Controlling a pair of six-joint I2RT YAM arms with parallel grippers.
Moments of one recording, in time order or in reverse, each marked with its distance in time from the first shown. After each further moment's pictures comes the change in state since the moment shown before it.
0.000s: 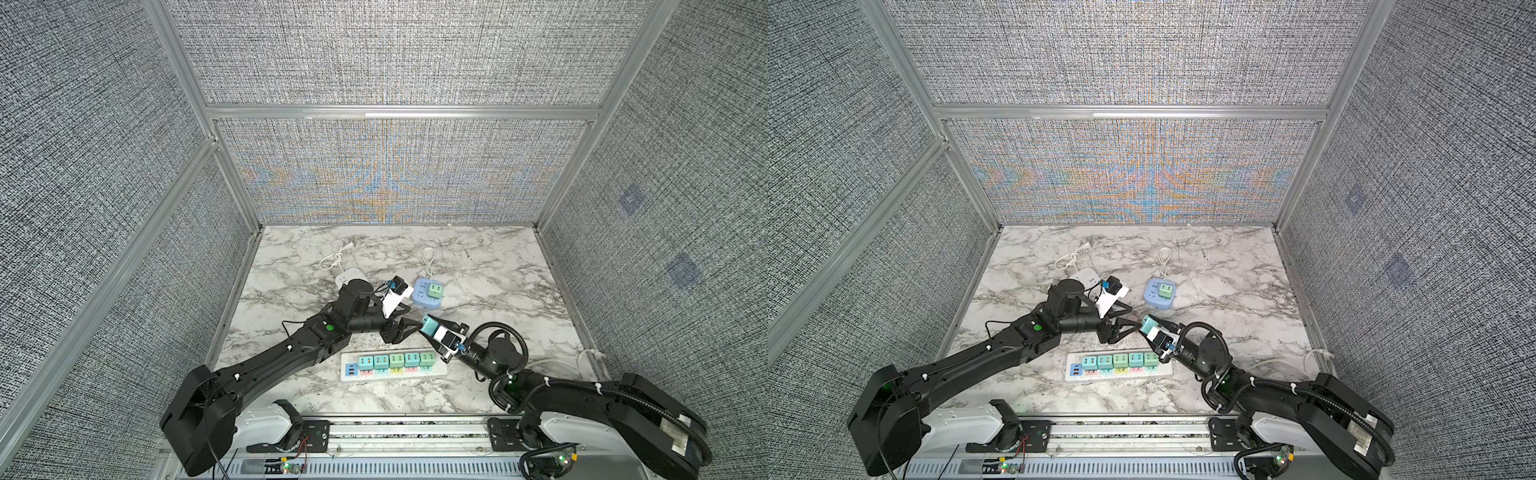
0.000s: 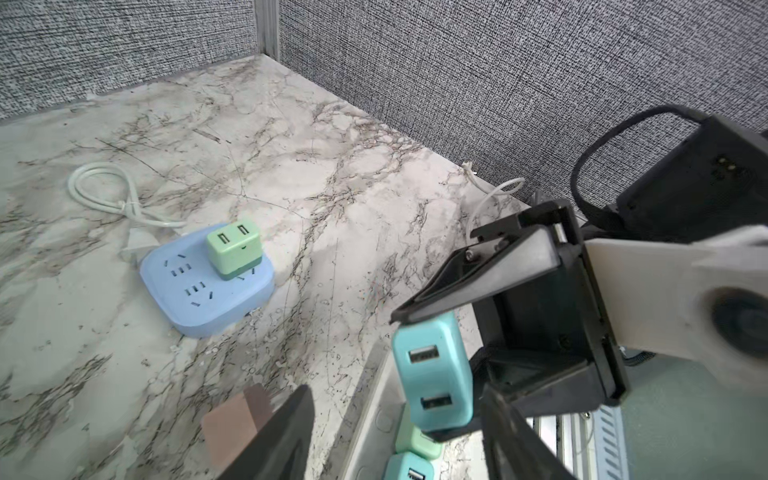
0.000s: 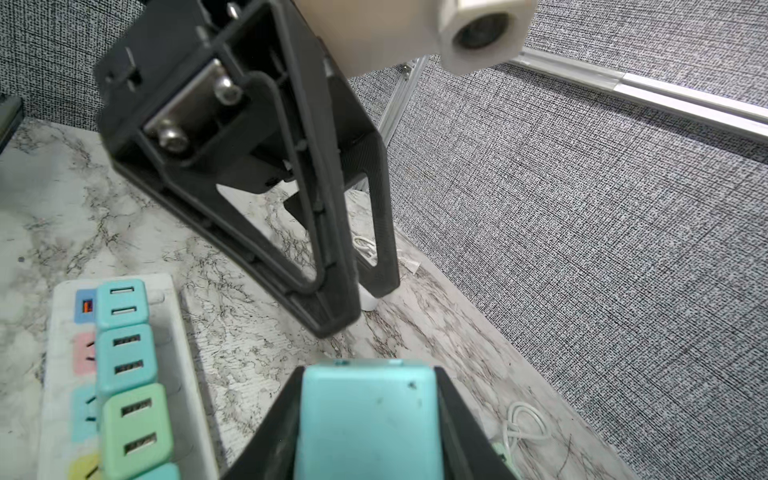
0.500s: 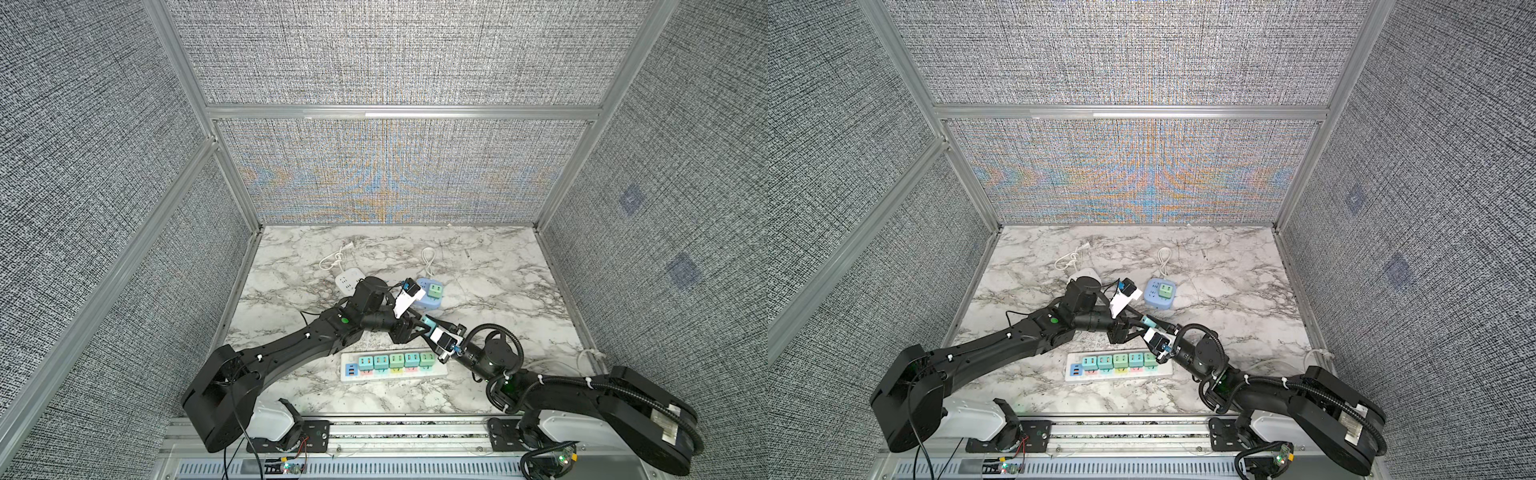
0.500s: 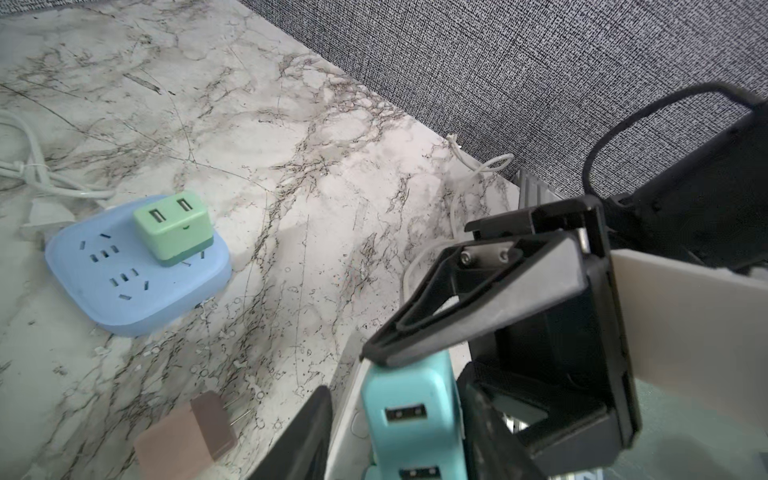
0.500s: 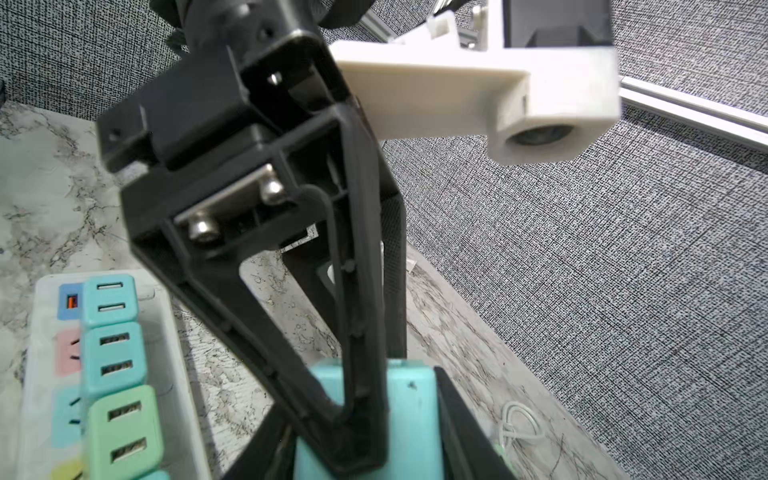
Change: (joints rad) left arm -0.029 0.134 0.074 -0.032 0.056 -0.016; right arm 0.023 0.047 0.000 0.050 0.040 -0.026
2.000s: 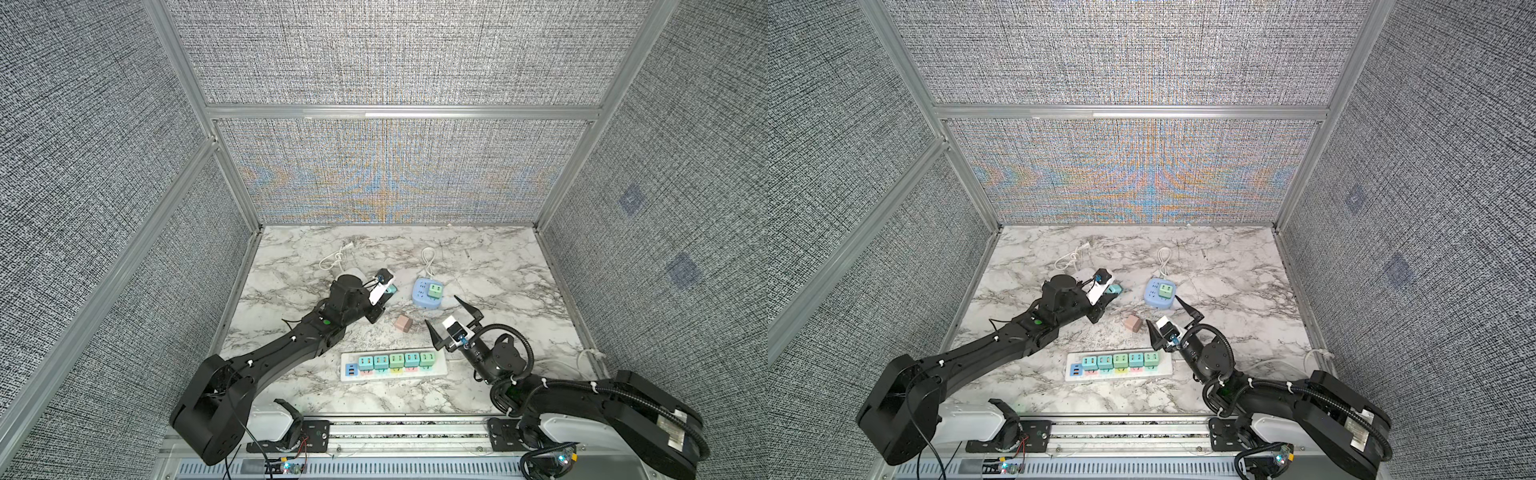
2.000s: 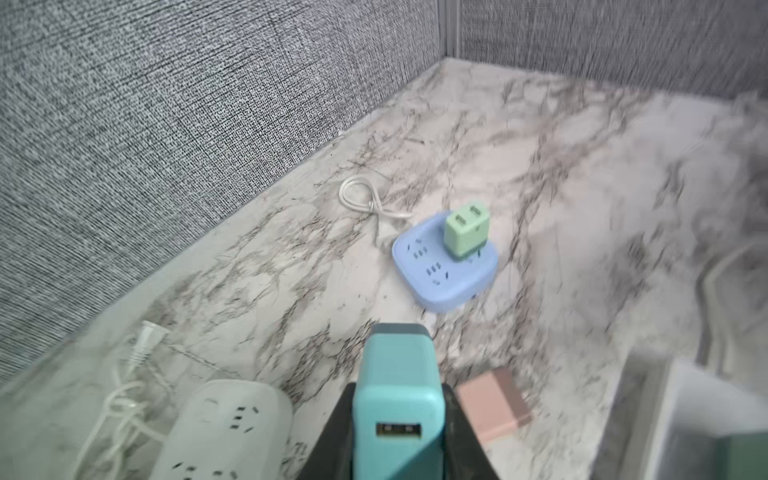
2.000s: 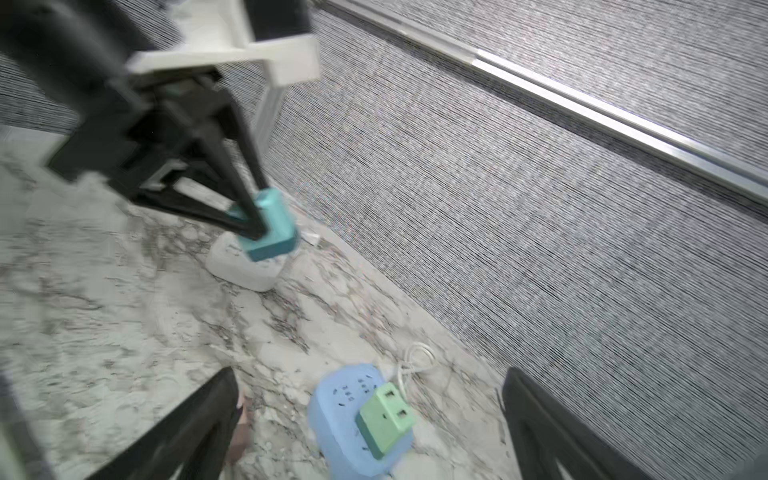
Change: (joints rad) left arm 0.172 -0.087 -0.190 0.210 -0.415 0.505; right arm -0.044 -0.034 -0.036 0.074 0.383 -0.019
